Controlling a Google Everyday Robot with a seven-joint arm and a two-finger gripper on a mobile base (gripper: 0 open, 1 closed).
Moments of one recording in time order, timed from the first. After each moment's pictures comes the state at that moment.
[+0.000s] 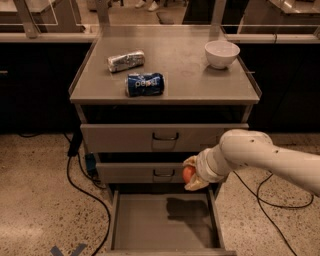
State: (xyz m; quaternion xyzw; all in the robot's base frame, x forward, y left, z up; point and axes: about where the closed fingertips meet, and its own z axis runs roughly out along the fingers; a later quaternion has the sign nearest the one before) arm 0.536 -0.108 0.592 -0.71 0.65 0.06 0.25
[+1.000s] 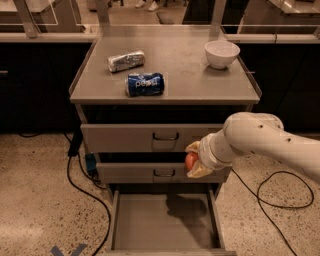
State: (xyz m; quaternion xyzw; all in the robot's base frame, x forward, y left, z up) arm 0.544 -0.111 0.659 -0.71 0.65 0.02 0.26
